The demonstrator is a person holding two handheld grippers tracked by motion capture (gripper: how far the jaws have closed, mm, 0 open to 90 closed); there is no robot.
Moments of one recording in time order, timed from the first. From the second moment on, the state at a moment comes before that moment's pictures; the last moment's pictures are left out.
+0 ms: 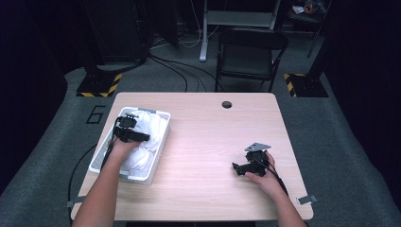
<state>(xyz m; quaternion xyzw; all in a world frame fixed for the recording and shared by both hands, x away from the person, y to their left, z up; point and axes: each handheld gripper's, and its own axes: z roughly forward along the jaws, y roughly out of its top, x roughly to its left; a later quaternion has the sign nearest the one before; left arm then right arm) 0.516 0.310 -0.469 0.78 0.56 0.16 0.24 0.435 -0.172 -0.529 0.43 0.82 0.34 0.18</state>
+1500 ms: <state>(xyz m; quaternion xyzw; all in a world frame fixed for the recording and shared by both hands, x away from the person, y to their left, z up) 0.516 0.311 -0.488 0.78 0.57 0.16 0.21 0.435 -0.172 -0.529 0.43 0.82 0.34 0.18</state>
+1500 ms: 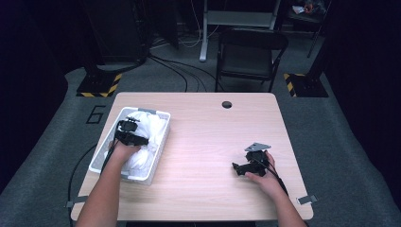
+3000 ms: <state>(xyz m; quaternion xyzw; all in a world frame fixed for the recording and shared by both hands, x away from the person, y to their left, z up) 0.504 0.311 -0.465 0.79 0.55 0.19 0.22 0.435 -0.172 -0.529 0.43 0.81 0.34 0.18</state>
